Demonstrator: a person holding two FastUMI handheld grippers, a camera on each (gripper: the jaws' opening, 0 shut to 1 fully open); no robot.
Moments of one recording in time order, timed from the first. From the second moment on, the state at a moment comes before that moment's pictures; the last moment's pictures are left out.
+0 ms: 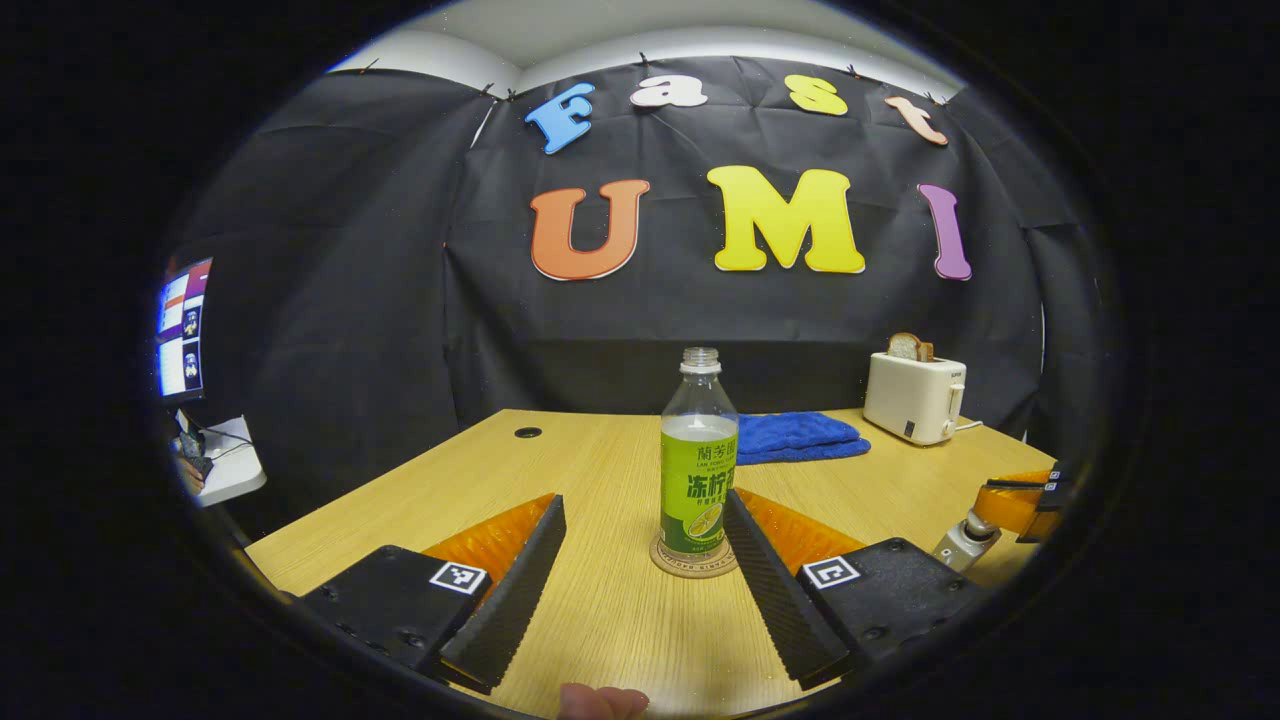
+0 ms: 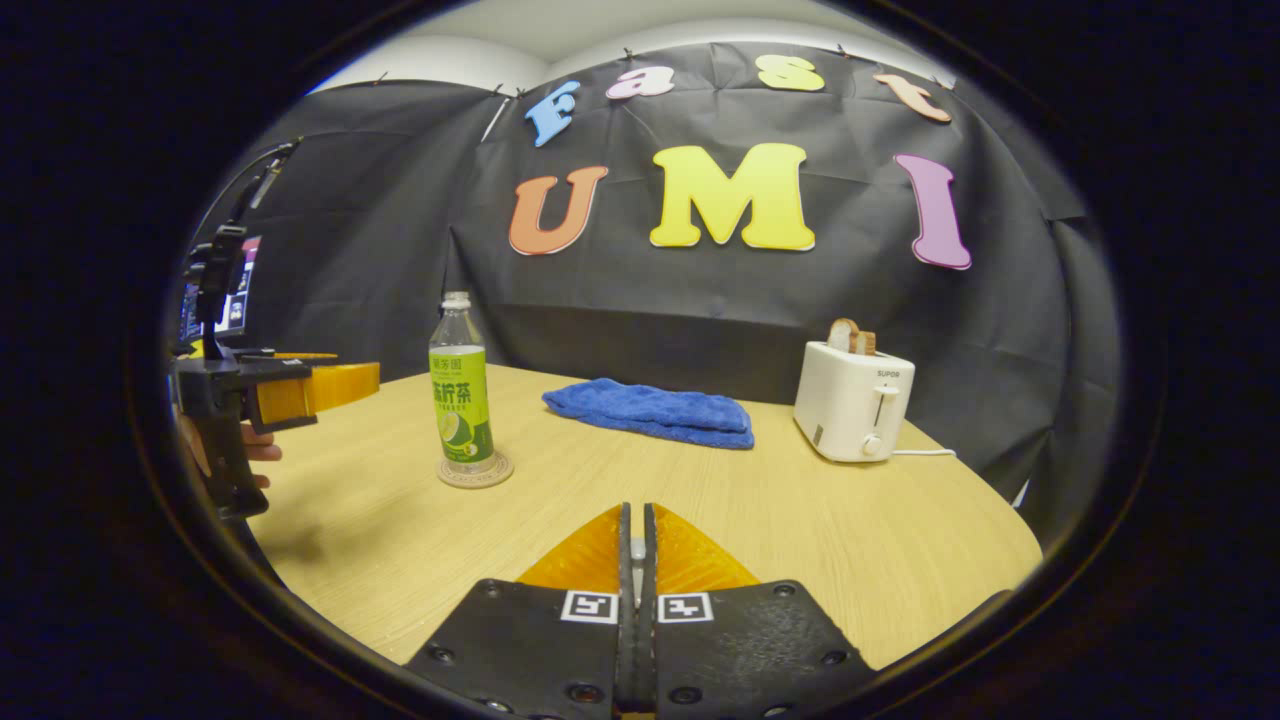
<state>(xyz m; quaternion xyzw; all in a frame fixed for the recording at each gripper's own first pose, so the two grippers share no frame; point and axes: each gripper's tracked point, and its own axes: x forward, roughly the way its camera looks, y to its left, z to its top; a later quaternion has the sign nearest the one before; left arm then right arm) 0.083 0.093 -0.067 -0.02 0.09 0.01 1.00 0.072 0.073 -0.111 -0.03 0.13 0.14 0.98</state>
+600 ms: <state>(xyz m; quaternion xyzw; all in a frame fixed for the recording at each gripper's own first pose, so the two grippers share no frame) 0.067 0.097 -0.064 -0.02 0.08 0.01 1.00 0.069 0.074 -0.124 -0.04 0.13 0.13 0.98</state>
